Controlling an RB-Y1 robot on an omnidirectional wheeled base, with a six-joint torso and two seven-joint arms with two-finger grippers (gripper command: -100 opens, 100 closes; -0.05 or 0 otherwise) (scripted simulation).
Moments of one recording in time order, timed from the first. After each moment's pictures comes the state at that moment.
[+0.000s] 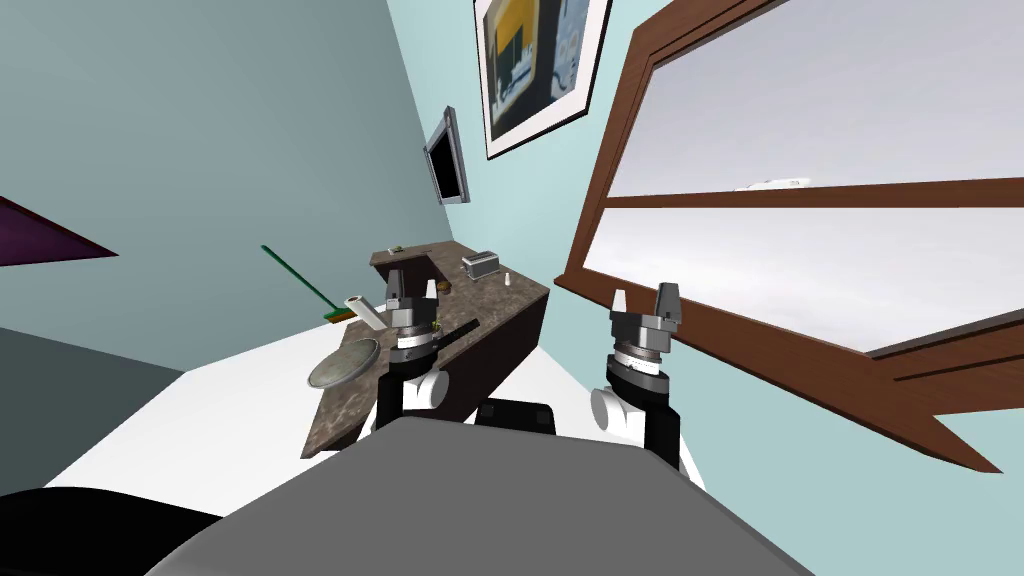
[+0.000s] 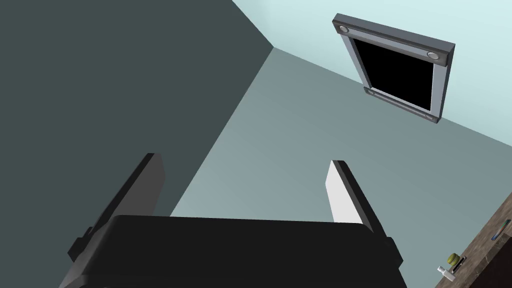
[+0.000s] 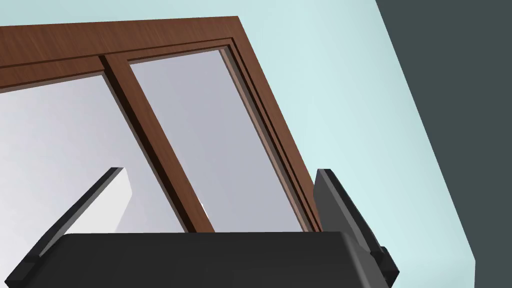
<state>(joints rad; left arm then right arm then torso) 0.47 -0.03 -0.06 -2.29 0.09 -0.55 -0.05 0.48 0.03 0.05 -2.27 -0.02 -0.60 0.04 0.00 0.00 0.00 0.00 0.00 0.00</state>
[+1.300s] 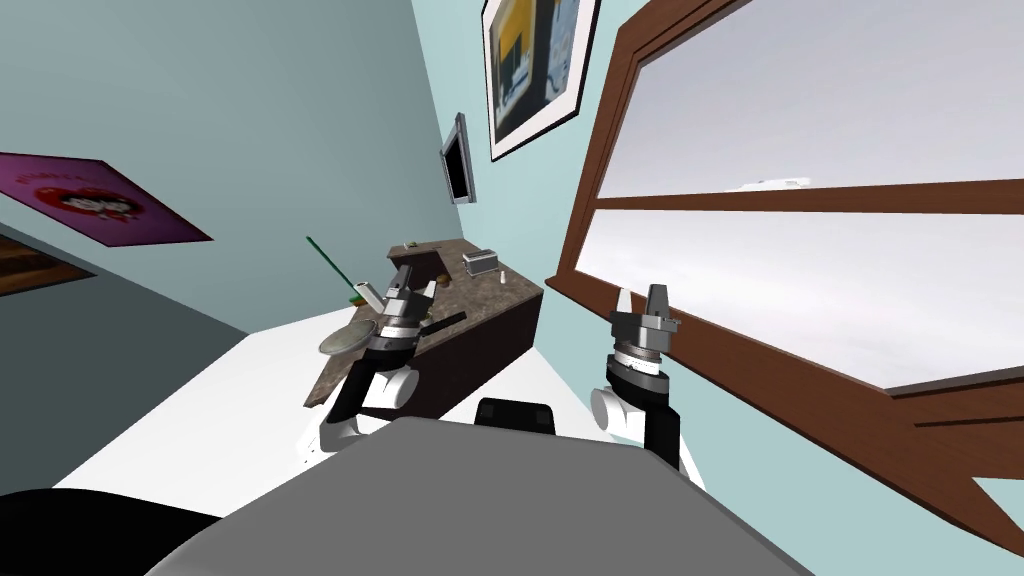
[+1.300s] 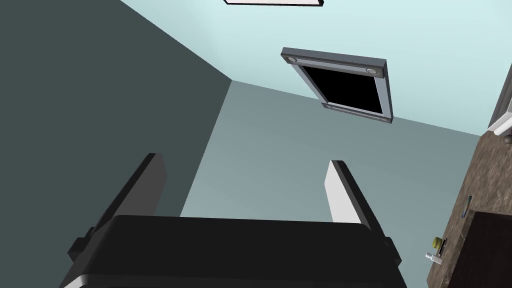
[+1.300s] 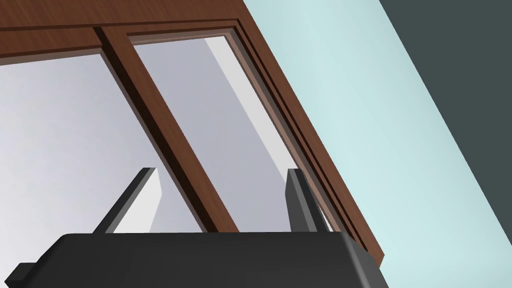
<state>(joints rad) 0.45 0.27 0.09 -2.34 0.15 -0.31 0.08 0.48 0.03 0.05 -2.27 -0.02 -0.60 0.04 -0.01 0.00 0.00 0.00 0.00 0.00</state>
